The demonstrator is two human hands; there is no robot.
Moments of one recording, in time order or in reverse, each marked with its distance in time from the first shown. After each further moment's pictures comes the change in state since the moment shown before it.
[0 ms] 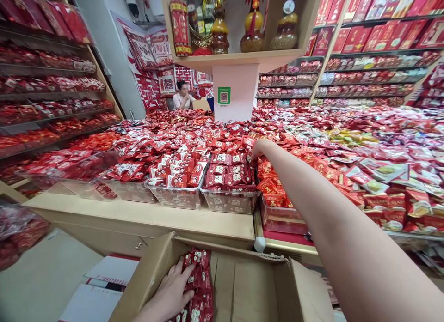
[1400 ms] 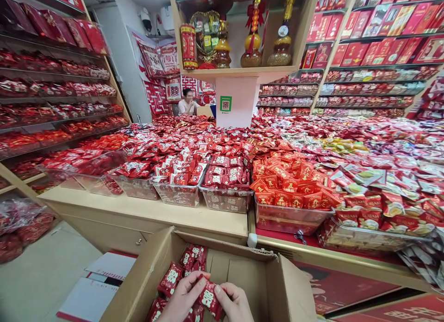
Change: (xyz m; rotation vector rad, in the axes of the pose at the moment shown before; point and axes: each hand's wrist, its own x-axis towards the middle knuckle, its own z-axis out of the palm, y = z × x) left_hand -0.028 0.052 0.029 -1.155 0.084 0.266; right_hand -0.268 -0.119 0.323 1.758 -0.162 -0.106
